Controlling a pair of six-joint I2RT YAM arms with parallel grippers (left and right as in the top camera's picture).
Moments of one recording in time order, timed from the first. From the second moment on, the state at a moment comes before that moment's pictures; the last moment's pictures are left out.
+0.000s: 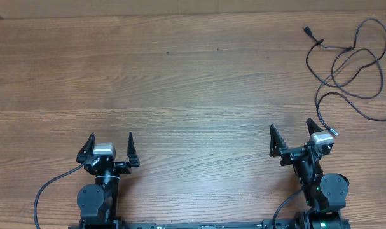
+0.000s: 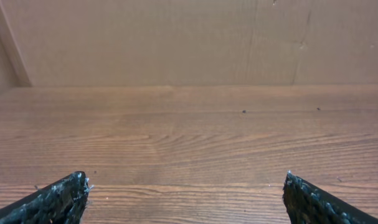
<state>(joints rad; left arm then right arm) 0.02 0.01 0.01 -0.08 0.00 0.00 0.04 0.20 0.02 0.17 -0.15 0.10</state>
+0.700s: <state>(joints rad) 0.02 0.01 0.01 -0.08 0.00 0.00 0.04 0.01 0.02 -0.02 -0.10 0.10</state>
